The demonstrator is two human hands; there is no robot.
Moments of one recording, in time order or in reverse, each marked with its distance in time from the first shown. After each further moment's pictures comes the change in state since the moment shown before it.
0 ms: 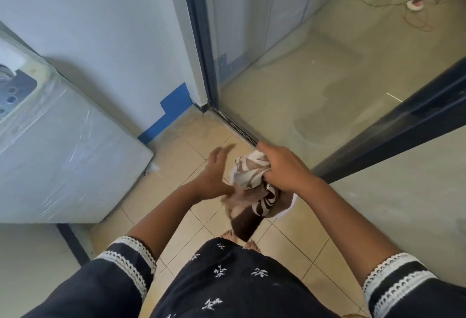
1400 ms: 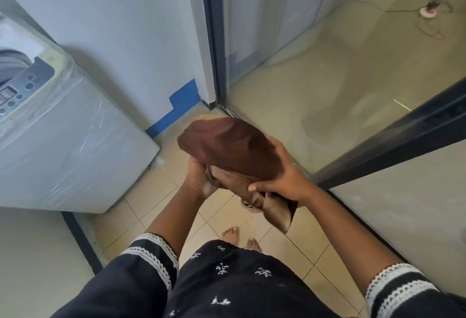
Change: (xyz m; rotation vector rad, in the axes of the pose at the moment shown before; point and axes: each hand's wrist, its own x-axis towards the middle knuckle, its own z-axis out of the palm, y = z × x) left_hand -0.026 -0.003 -0.013 -1.521 0.267 -0.159; right_hand -0.009 -0.002 0.039 0.500 0.056 -0.012
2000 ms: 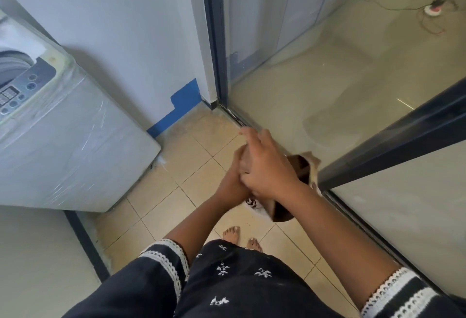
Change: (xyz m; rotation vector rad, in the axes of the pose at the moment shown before) left_hand 0.011 -0.055 0.004 1.111 -0.272 0.408; right_hand 0.005 -0.064 0.016 -0.510 0.101 -0.153
